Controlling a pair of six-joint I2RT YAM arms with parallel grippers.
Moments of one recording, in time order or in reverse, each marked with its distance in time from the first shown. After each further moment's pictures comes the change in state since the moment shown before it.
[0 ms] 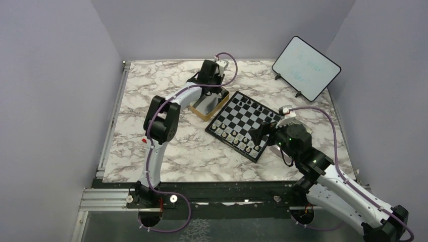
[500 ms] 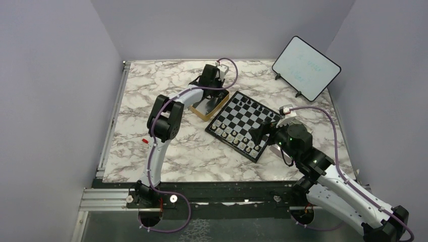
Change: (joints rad) left arm 0.005 0.069 0.000 0.037 0.021 0.016; right arm 0.000 -0.002 0.010 0.008 0.000 -0.013
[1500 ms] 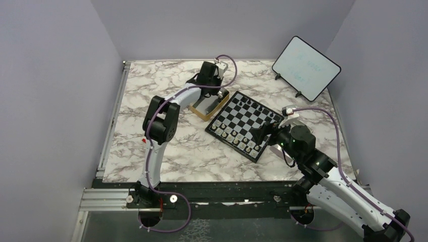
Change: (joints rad) left arm 0.000 -0.058 -0.032 -0.033 0.019 -0.010; right arm 0.000 -0.042 0.000 -0.007 0.001 -0.001
